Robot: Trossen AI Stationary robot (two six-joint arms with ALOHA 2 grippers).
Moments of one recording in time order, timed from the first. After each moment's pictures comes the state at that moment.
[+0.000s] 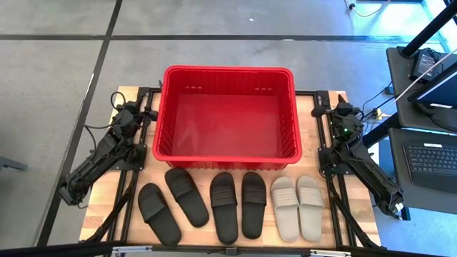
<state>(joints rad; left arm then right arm) 0.88 0.00 0.10 -0.26 -0.49 -0.13 -0.96 0.00 0.05 0.01 0.58 0.02</state>
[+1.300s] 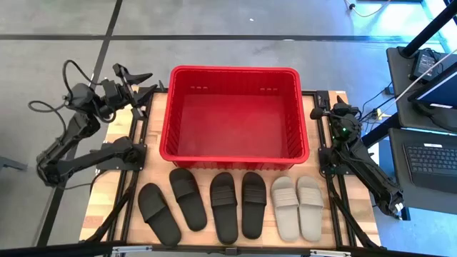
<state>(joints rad) 0.70 0.51 0.88 -0.03 0.28 0.18 -0.96 0.00 0.05 -0.05 0.57 -0.06</state>
